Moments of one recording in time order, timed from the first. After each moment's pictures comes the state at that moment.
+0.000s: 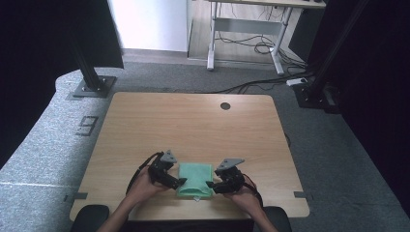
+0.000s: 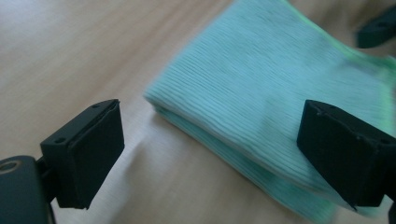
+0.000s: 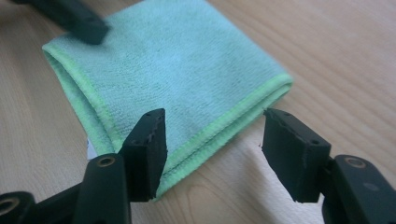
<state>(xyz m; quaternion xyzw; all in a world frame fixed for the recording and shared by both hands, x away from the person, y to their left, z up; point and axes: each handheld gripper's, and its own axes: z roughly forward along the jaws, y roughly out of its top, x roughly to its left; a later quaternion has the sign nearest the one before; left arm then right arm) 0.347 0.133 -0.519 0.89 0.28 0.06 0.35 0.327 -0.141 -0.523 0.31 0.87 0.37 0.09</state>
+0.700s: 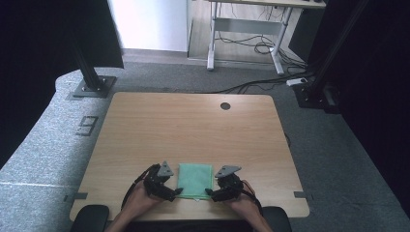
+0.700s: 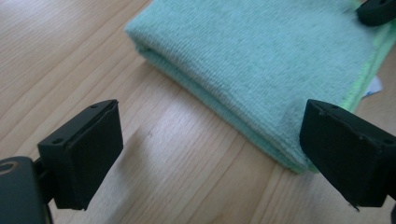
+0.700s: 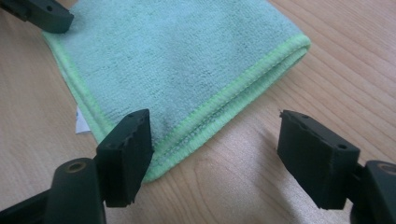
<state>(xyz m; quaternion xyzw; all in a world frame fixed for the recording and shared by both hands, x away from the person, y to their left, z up) 0.317 0.142 -0.539 0.89 0.30 0.11 0.33 0.312 -0.139 -0.539 0.32 0.88 0.35 0.11</state>
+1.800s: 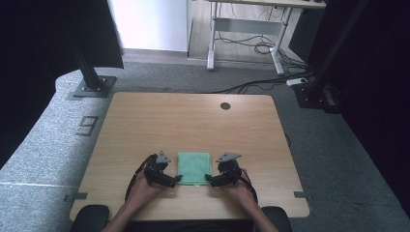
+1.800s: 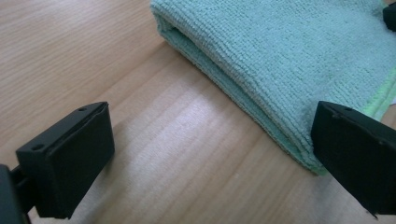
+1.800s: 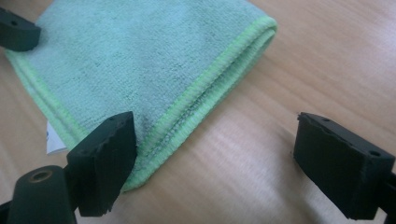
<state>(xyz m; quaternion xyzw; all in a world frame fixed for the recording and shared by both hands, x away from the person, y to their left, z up) 0.361 0.148 -0.549 0.86 0.36 0.12 0.34 0.363 -0.139 -0.549 0.36 0.85 0.36 0.13</state>
